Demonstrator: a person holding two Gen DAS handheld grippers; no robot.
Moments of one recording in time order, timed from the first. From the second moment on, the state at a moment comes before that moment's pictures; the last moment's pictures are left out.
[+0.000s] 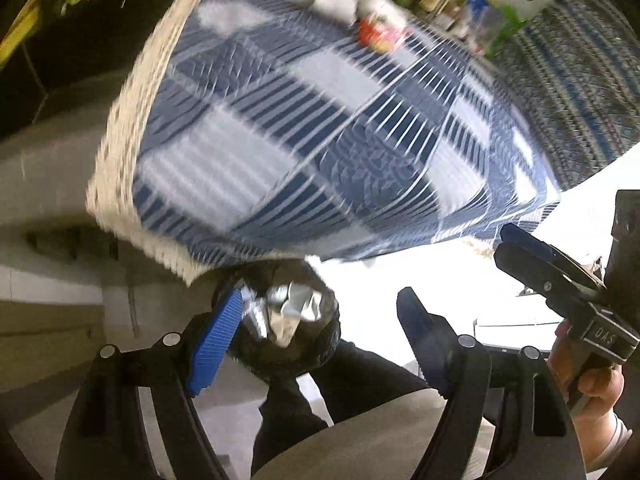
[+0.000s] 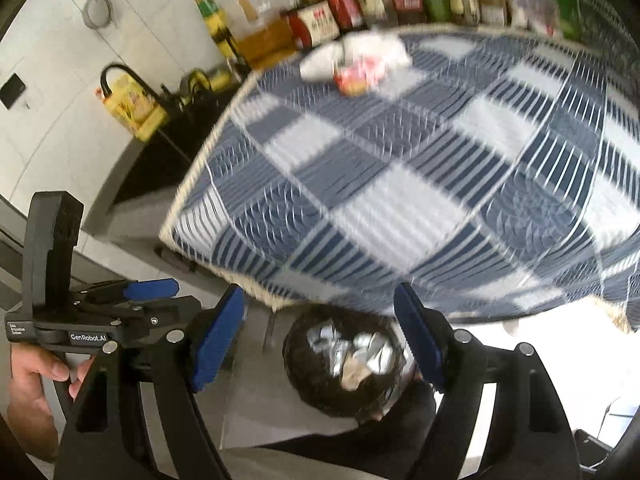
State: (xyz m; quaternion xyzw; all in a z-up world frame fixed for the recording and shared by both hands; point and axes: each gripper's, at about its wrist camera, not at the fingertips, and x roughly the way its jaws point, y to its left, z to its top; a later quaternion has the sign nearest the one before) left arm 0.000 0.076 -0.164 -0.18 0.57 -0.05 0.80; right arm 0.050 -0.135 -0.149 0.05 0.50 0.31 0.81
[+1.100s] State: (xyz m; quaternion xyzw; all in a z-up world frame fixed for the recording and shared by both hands) left arm 0.245 0.014 -0.134 -0.12 0.55 0.02 0.82; right arm 0.290 -0.206 -0.122 0.07 0.47 0.38 0.79
